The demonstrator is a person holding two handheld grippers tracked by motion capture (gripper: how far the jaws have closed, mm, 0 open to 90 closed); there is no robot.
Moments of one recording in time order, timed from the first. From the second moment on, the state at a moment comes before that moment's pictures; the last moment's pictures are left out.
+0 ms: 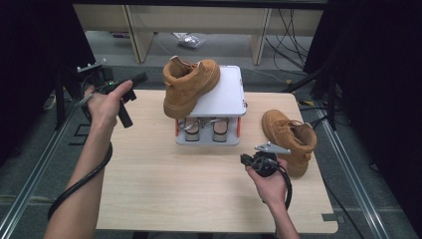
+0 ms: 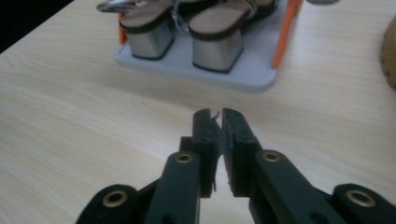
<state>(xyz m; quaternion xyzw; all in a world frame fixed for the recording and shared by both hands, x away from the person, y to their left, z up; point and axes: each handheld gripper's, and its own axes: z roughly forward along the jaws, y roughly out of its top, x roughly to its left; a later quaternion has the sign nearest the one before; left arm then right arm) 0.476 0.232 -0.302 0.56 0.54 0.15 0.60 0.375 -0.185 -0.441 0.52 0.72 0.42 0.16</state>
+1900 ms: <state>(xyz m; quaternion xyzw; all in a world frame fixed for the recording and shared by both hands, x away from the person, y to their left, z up) 0.488 0.159 -0.366 0.66 0.48 0.18 0.54 0.501 -0.062 -0.361 0.47 0.73 0.44 0.22</state>
